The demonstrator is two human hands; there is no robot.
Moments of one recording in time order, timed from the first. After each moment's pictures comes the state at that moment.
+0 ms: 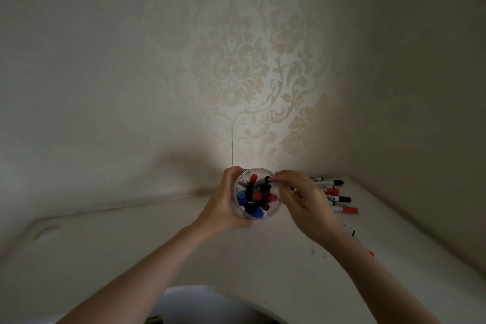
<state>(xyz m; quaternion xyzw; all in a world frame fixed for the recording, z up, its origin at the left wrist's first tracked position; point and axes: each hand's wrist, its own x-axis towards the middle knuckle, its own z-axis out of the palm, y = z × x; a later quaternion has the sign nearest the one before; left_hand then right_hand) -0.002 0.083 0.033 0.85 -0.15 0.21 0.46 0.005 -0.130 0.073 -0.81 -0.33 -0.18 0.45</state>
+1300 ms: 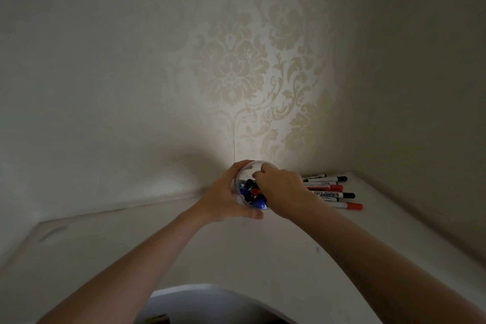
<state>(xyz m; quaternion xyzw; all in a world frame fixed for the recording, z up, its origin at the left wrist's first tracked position) -0.001 0.091 0.060 0.85 -0.15 0.10 0.49 0.017 -0.072 0.110 -0.94 -0.31 -0.14 -0.07</state>
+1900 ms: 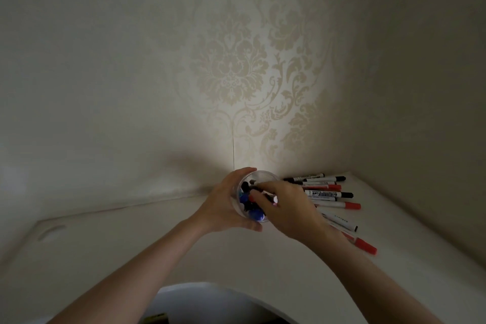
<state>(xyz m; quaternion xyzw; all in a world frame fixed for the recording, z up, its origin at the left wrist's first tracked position) -0.009 0.089 0.044 0.87 -0.15 0.13 0.45 -0.013 -0.095 0.085 -0.90 -0.28 -0.11 0.30</state>
